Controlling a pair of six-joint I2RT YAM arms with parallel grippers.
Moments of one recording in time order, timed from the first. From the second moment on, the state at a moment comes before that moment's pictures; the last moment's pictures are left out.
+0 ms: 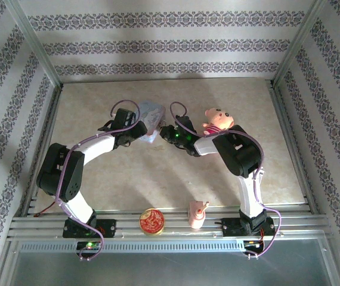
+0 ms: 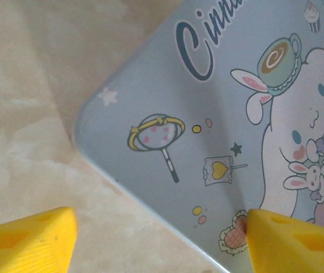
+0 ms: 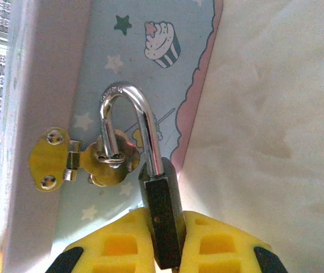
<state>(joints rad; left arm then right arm) -0.32 1.68 0.99 -0.20 0.05 -0.79 0.57 2.09 1.05 0.50 -0.24 1.04</state>
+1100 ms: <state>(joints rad) -0.30 1.64 0.94 -0.16 0.10 -0.87 0.59 2.04 0.89 0.66 -0.14 1.15</state>
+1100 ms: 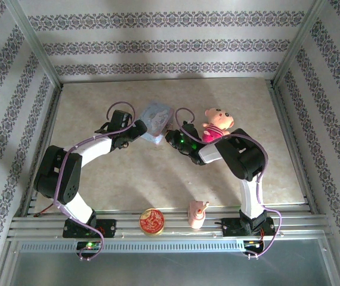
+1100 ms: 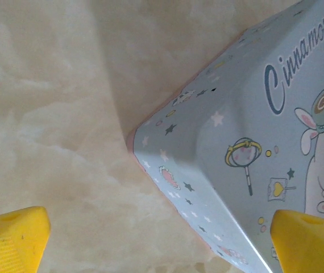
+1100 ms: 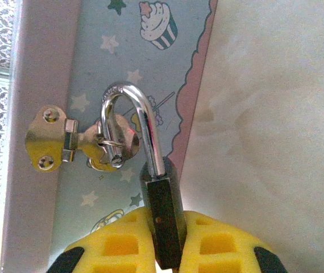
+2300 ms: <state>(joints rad) -0.30 1.68 0.94 -0.09 0.13 -0.88 0.53 2.13 0.89 0.86 -0.09 1.25</state>
